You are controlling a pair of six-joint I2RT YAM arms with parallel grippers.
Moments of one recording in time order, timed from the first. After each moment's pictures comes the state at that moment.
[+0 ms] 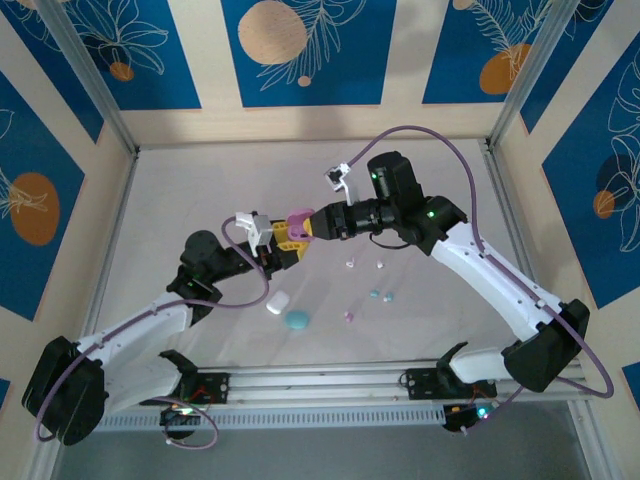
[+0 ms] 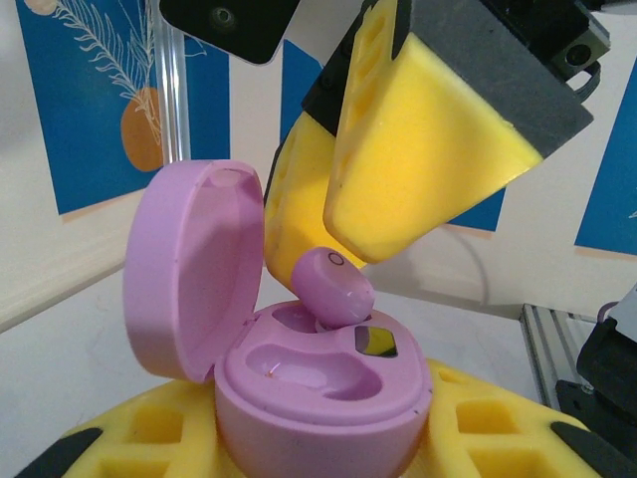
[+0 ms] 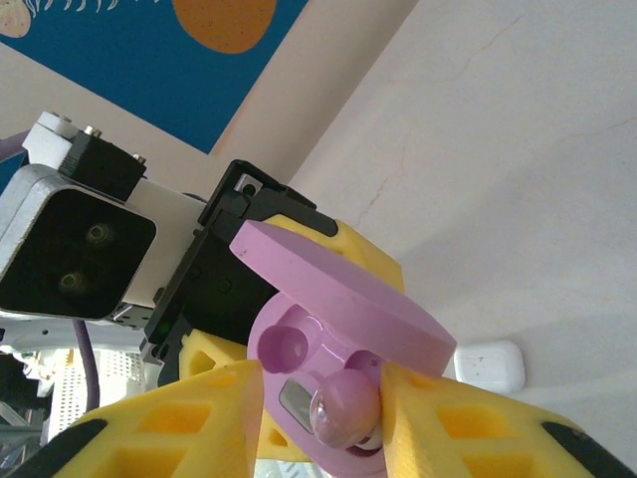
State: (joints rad) left arm -0.60 1.06 0.54 0.65 0.60 -0.13; right arm 0.64 1.33 1.36 -0.60 -0.67 0.45
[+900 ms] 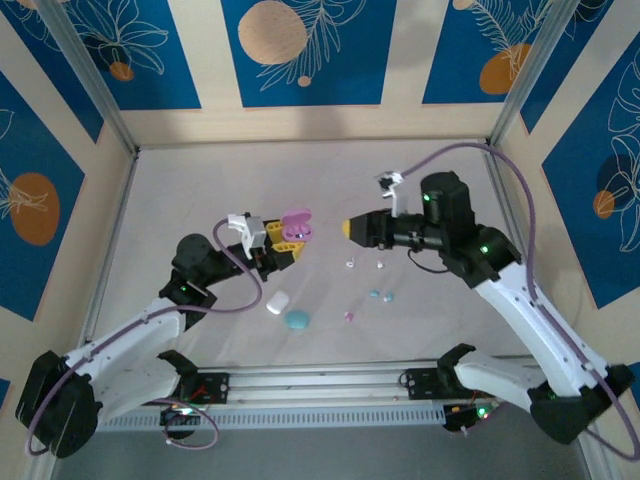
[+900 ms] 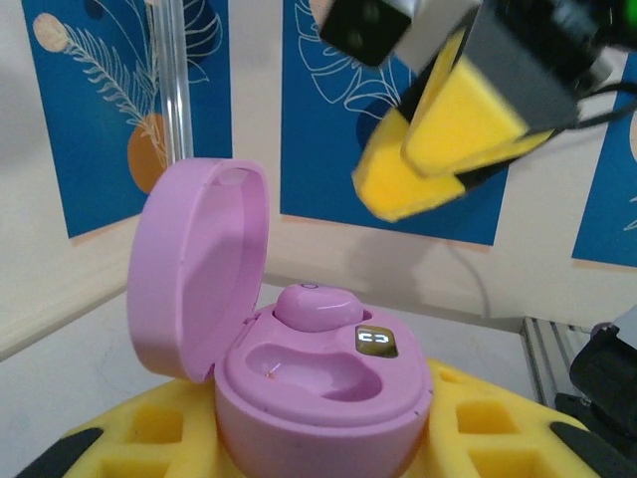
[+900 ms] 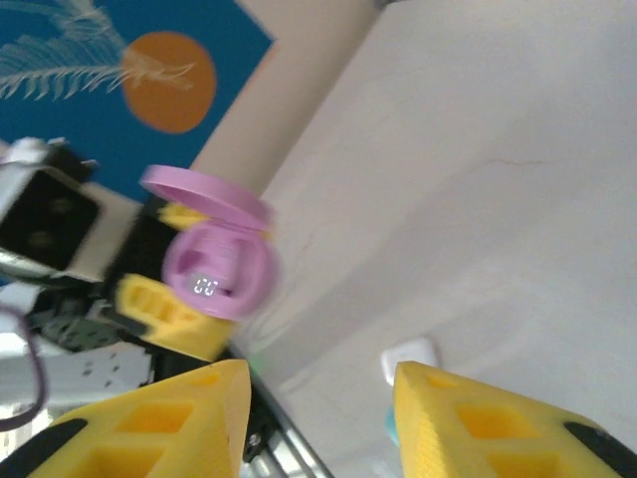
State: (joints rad) left arm -0.60 0.98 0.54 0.61 0.58 -0.12; right arm 0.52 1.00 1.17 -0.65 -0.51 0.48
